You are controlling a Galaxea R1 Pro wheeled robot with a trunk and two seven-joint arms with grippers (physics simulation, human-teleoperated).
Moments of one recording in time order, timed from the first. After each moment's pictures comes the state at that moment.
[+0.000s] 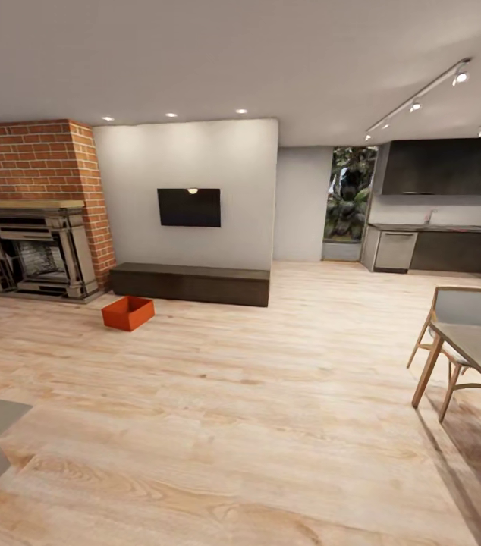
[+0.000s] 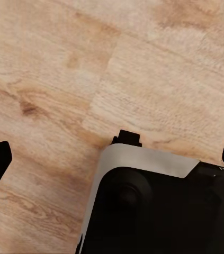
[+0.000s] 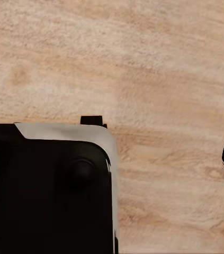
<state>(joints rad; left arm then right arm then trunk) -0.20 0.00 -0.11 0.00 0.32 -0.08 0.17 -0.09 -0.04 0.52 0.03 -0.51 -0.23 -0.03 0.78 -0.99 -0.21</state>
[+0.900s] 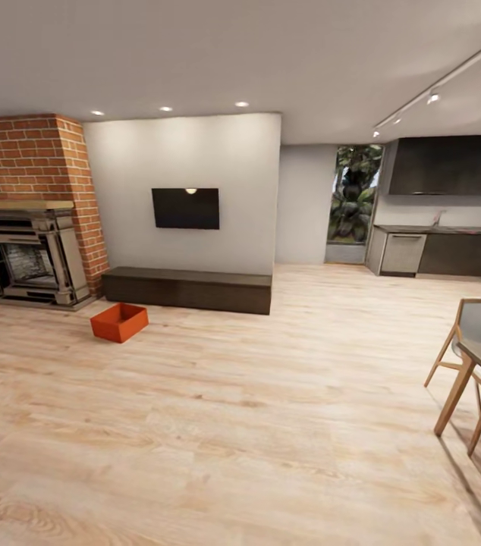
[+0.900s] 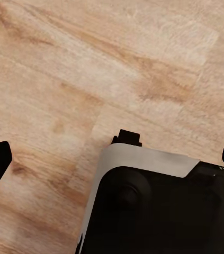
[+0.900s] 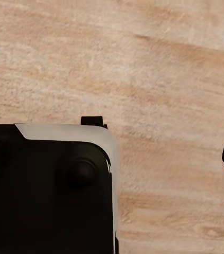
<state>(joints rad) -0.20 0.00 -0.11 0.00 0.32 -0.08 0.17 -0.09 -0.04 0.52 0.03 -0.51 -0.23 -0.03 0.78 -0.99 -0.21</state>
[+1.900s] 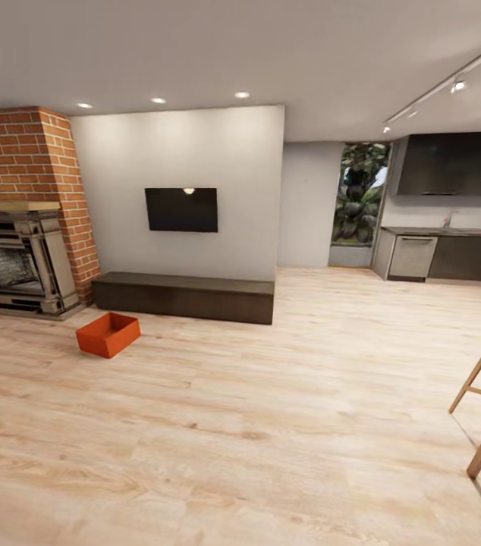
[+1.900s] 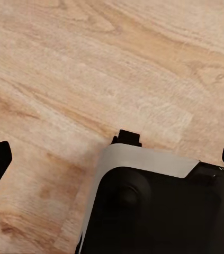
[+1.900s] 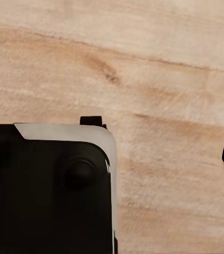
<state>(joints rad) -0.20 0.00 -0.11 0.00 0.32 -0.08 0.17 -0.09 -0.04 0.52 0.03 -0.51 -0.23 -0.03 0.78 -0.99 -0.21</state>
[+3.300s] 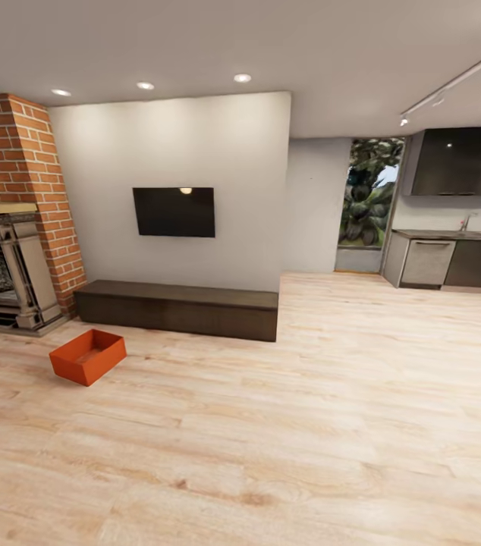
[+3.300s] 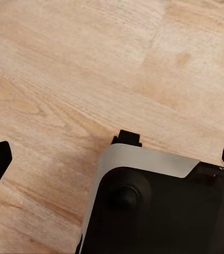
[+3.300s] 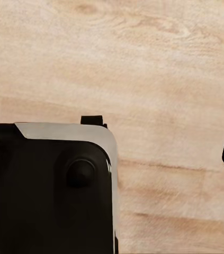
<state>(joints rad) -0.20 0.00 -0.11 0.00 0.32 -0.08 0.17 -0.09 -0.04 0.52 0.03 -0.51 -0.22 -0.03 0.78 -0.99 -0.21</state>
